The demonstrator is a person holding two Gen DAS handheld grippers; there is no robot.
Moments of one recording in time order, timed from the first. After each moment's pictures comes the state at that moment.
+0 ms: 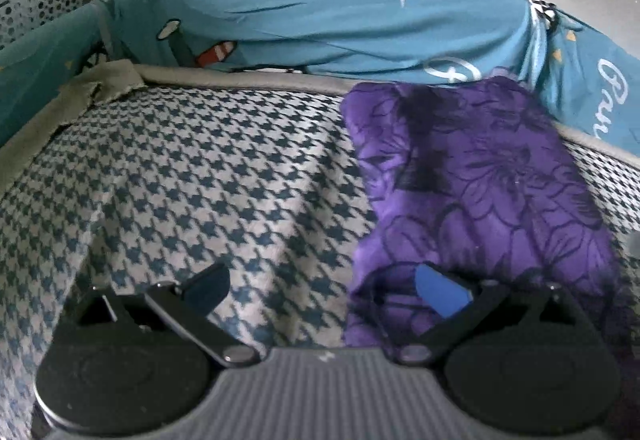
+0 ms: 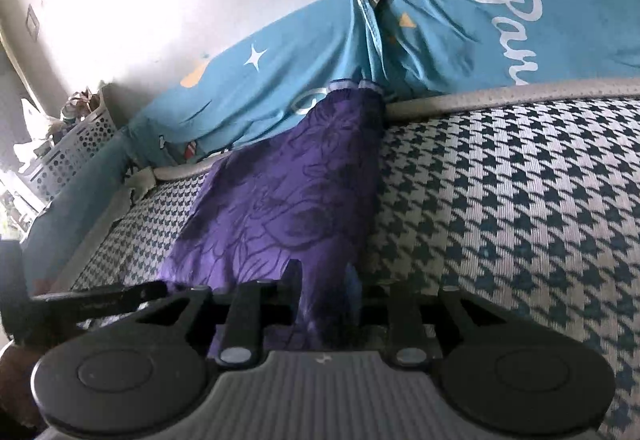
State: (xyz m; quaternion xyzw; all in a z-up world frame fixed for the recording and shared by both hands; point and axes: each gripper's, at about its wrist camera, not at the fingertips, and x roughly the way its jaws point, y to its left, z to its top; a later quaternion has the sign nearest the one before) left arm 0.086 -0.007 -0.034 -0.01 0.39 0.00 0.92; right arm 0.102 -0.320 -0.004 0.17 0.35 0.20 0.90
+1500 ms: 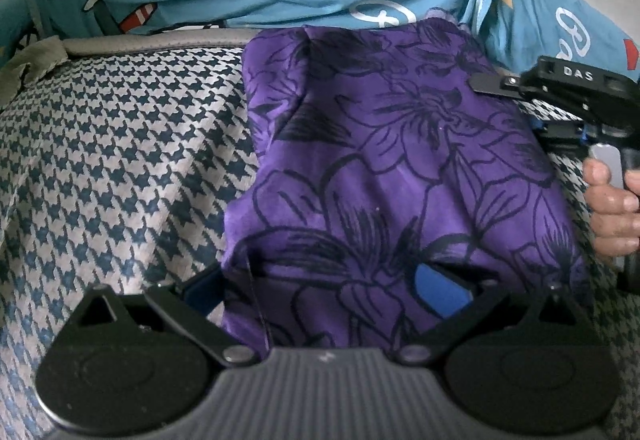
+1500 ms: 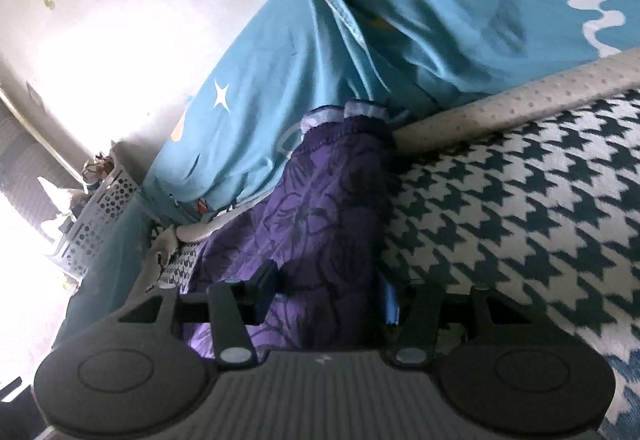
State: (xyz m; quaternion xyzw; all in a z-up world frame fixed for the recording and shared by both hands) left arm 0.101 -0.051 -0.053 -0.01 0.45 -0.07 0.89; right arm 0.245 -0.326 -0.052 0.28 0.35 0.27 0.85
